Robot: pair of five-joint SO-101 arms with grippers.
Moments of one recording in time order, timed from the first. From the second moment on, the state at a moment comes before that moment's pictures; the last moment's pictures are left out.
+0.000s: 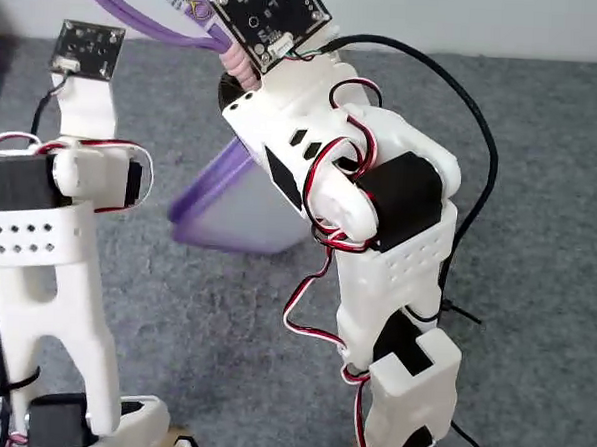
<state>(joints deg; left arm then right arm) -9.6 -16.3 -8.7 99.4 -1.8 -35.2 18.4 -85.4 97.2 14.5</state>
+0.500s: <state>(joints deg) -9.1 -24.6 -8.3 99.4 -1.8 -33.6 21.9 -85.4 96.9 14.1</state>
